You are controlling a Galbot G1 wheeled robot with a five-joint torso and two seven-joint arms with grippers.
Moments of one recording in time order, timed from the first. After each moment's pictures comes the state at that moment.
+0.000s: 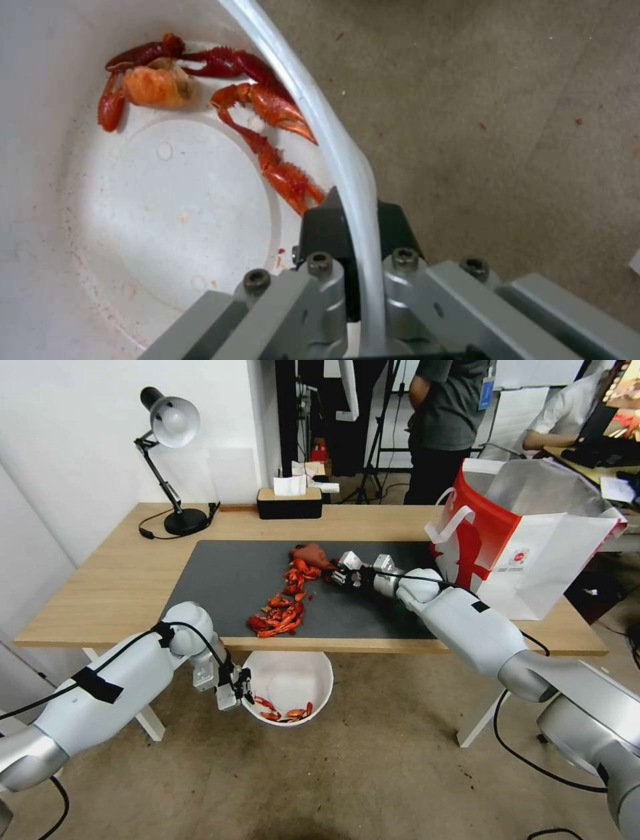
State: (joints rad) left arm 0.46 -0.83 0.31 -1.43 0.57 -0.82 1.27; right arm -0.14 1.18 -0.49 0.85 0.47 0.17 -0.56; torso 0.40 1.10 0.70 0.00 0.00
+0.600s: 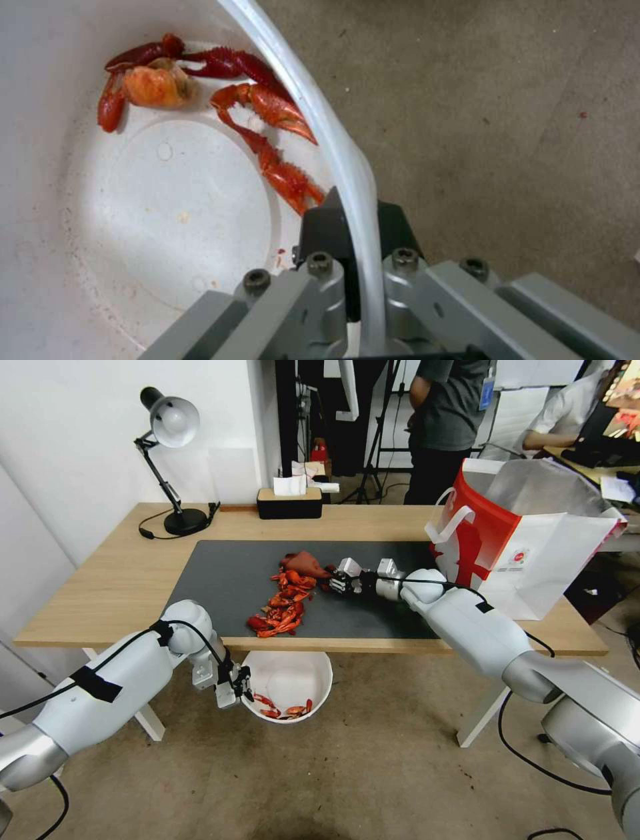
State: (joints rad) left arm 0.45 -0.82 0.31 -1.45 0.57 -0.82 1.27; right arm -0.16 1.15 -0.49 0.91 0.47 0.21 -0.65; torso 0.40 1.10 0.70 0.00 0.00
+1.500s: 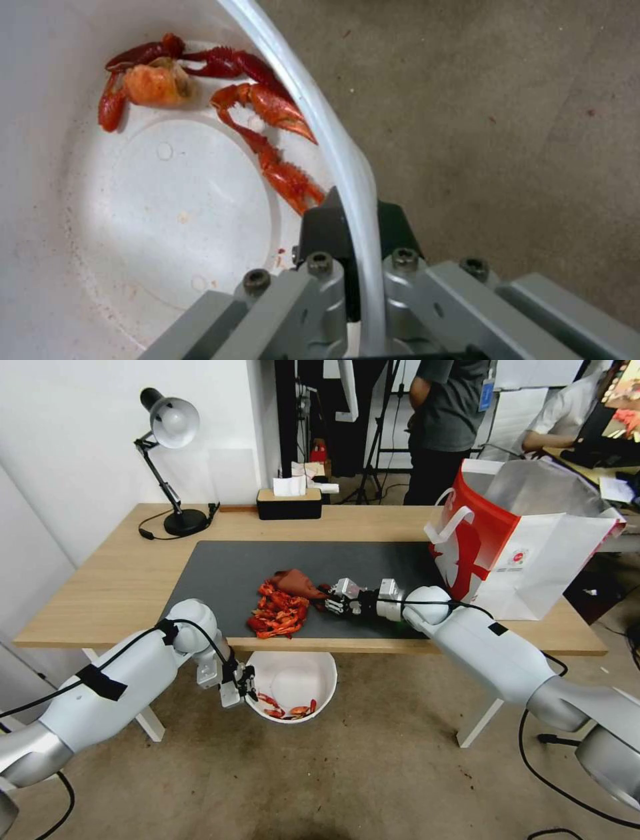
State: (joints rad) left arm 0.44 -0.84 0.32 -1.44 0.57 -0.82 1.27; right arm -0.25 1.05 -0.50 1.13 0.47 0.19 -0.64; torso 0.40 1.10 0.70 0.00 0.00
